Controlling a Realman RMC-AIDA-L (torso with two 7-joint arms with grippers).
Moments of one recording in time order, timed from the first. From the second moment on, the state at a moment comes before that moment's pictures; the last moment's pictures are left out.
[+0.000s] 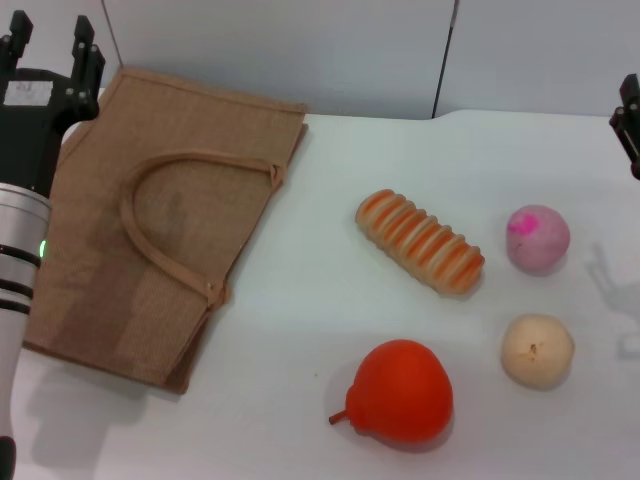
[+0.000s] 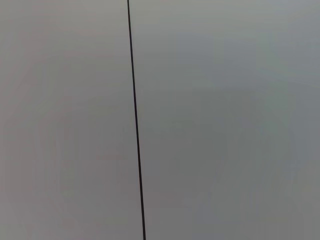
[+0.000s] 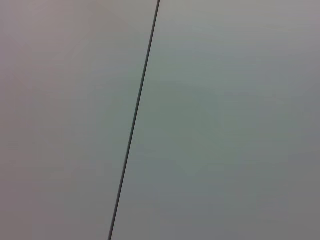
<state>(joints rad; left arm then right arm) -0.53 -2.04 2.86 0.26 -1.62 1.47 0.05 0.43 2.02 -2.70 -0.45 -1.83 1.42 2.82</state>
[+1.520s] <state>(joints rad) -0.82 -2.03 2.86 -0.64 -0.44 1.19 -1.72 0.42 2.02 -2.70 -0.45 -1.83 1.41 2.82</state>
